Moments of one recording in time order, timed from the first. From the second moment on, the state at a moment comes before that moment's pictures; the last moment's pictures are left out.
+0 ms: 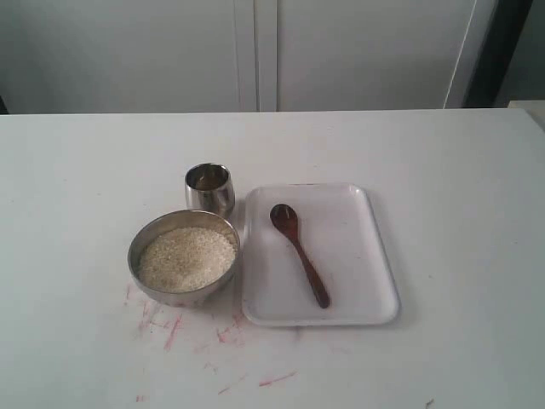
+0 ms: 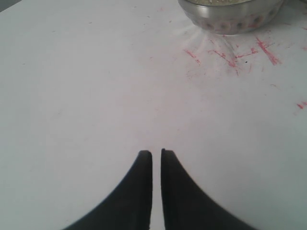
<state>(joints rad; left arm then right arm) -0.12 0.00 -0.02 0.00 0.39 0.24 0.54 0.78 -1.30 -0.42 0.75 0.28</state>
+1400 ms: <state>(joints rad) -0.12 0.00 -0.02 0.00 0.39 0.24 0.54 0.00 -0.41 0.12 0.54 0.11</state>
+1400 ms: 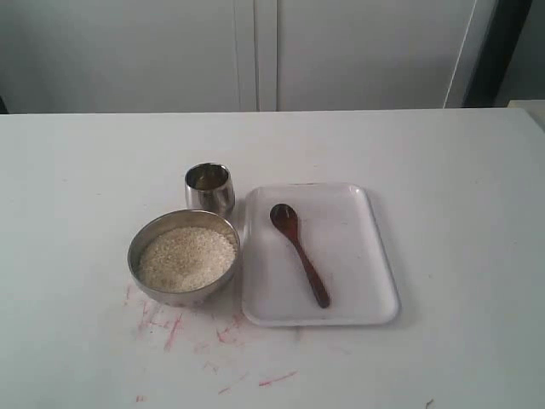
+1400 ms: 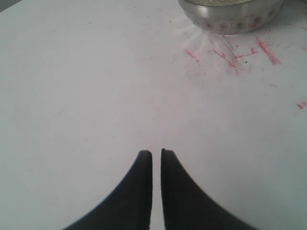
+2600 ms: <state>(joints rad) -0.12 0.00 -0.02 0.00 0.39 0.24 0.54 0.00 -0.01 0.14 0.09 -0.17</state>
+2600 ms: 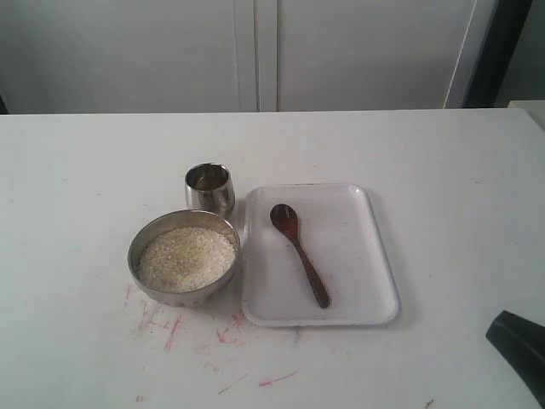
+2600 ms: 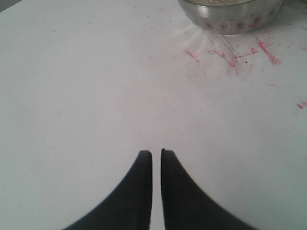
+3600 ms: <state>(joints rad) -0.12 0.00 -0.02 0.00 0.39 0.24 0.40 0.00 -0.01 0.13 0.11 -0.07</state>
